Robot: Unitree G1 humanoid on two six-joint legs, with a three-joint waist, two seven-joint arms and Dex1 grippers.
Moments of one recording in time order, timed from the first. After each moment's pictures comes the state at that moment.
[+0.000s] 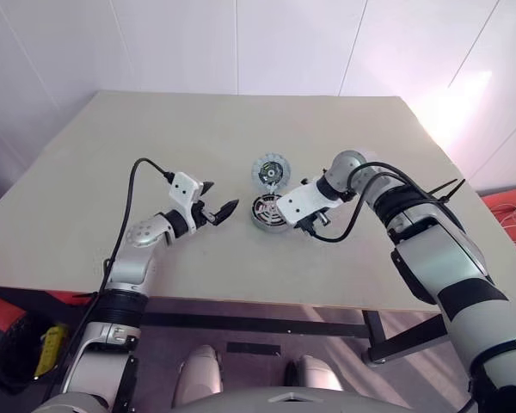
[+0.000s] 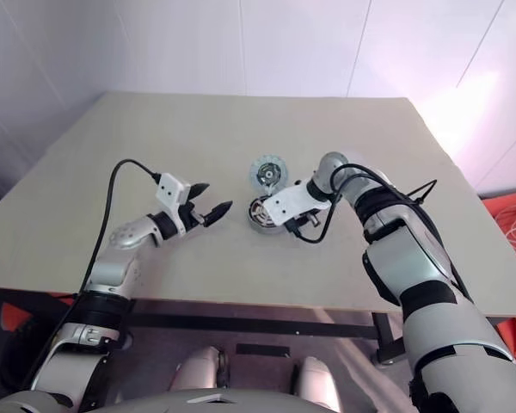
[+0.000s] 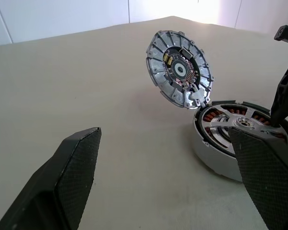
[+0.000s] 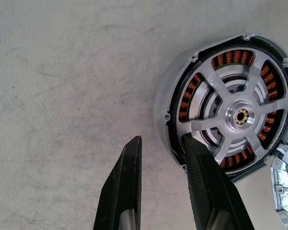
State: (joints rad) left arm -0.39 0.28 -0.01 0.22 -0.23 0.17 -0.66; right arm -1.15 -0.42 0.55 1.12 -0.46 -0.64 1.34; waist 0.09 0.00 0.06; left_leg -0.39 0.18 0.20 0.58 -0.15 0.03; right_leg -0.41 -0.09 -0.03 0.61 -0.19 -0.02
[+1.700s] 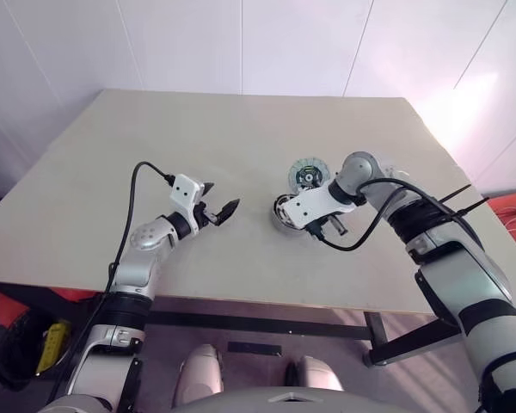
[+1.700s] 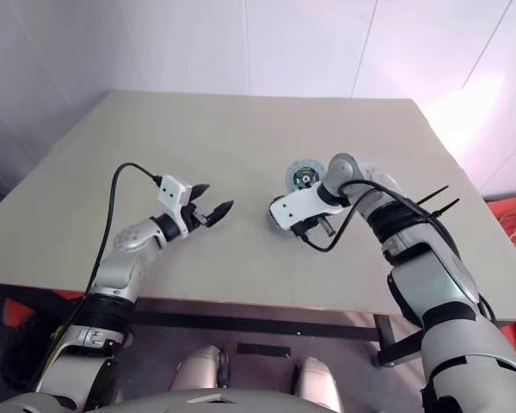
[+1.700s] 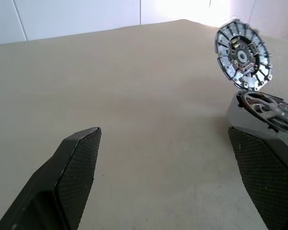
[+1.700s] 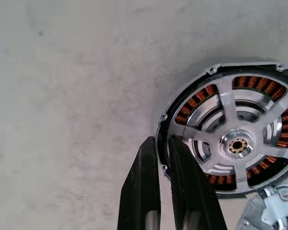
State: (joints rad) left arm -0.38 0.25 0.00 0.23 -0.22 0.15 -0.62; right arm -0.95 -0.54 0.52 0.59 -0.41 -0.18 1.52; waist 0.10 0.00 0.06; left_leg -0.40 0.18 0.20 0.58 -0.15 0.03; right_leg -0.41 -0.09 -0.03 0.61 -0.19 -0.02
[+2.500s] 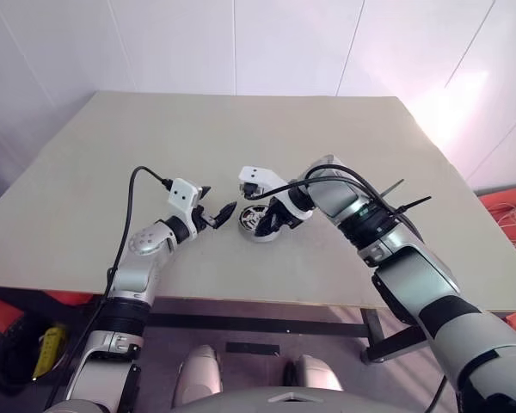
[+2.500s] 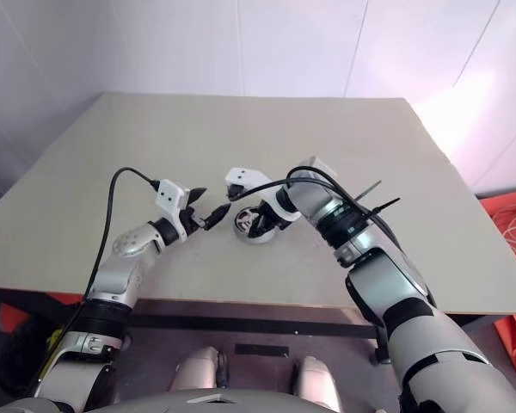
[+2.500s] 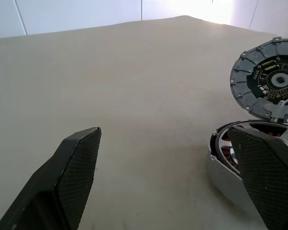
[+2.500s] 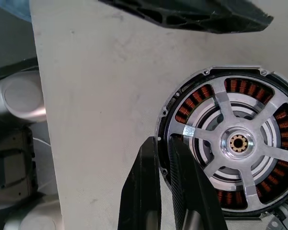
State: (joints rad) left arm -0.34 0.26 0.00 0.20 -0.22 0.16 -0.60; right arm -1.02 -0.29 0.55 0.42 -0.19 0.98 1.38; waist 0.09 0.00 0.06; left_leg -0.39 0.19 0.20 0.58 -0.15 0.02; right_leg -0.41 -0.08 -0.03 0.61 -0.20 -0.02
